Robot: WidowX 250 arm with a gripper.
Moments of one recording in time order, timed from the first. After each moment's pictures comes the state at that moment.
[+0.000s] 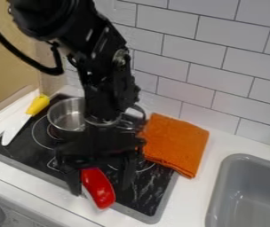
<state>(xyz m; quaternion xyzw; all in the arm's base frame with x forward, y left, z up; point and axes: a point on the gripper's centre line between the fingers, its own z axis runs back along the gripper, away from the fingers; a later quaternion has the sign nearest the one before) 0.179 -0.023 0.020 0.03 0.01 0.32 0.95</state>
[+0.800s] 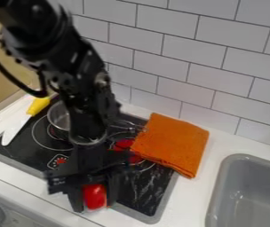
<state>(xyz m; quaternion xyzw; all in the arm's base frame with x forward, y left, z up) 0.167 -0.017 0.001 -0.01 0.03 0.38 0.93</state>
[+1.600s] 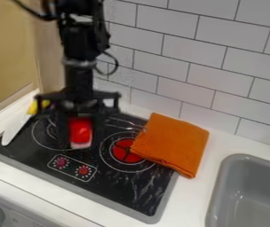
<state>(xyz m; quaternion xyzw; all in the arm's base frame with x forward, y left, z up) 0.221 0.022 0.052 0.03 0.11 0.32 0.94</state>
